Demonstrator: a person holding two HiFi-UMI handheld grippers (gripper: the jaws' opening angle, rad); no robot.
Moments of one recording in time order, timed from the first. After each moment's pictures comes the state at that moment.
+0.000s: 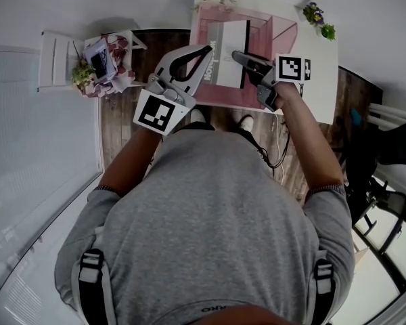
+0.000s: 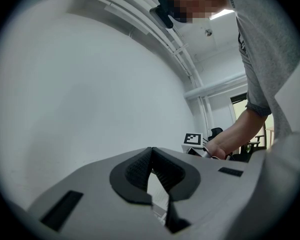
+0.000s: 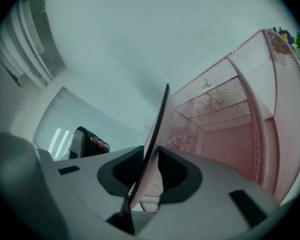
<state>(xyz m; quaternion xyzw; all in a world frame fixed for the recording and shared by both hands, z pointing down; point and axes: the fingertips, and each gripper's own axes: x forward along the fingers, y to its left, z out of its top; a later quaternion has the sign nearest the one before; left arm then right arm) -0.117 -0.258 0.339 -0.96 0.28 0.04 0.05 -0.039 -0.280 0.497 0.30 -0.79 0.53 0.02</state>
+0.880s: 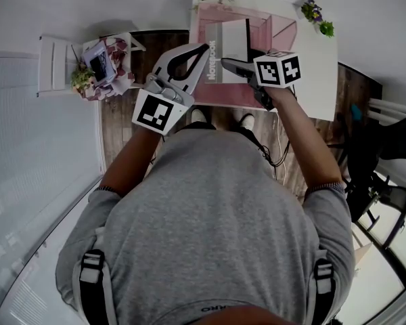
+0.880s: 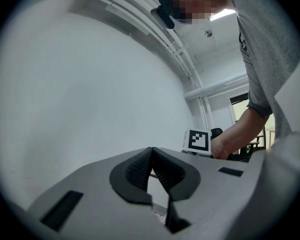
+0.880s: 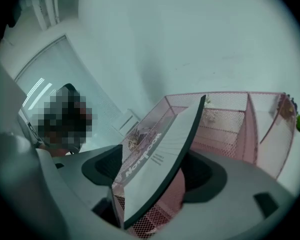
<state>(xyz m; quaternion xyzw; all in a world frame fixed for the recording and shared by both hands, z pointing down) -0.125 -0.267 0.342 -0.96 0.28 0.05 0.05 -0.051 -0.283 0.517 0.36 -0.82 0.39 0.21</state>
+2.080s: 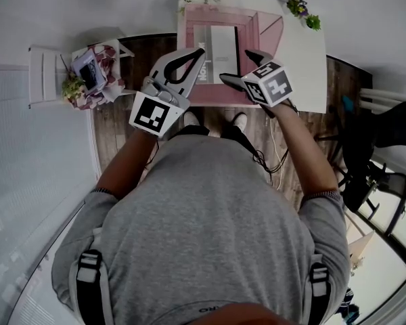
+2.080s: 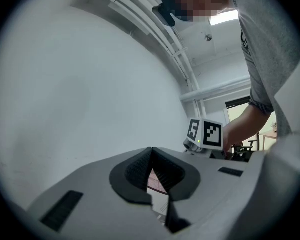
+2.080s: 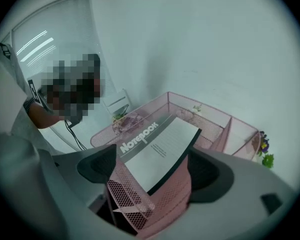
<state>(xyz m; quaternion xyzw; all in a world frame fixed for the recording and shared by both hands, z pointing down) -0.116 -0.258 0.352 -0.97 0.25 0.05 0.03 -0.030 -0.245 0.516 0.39 -0.80 0.26 0.37</state>
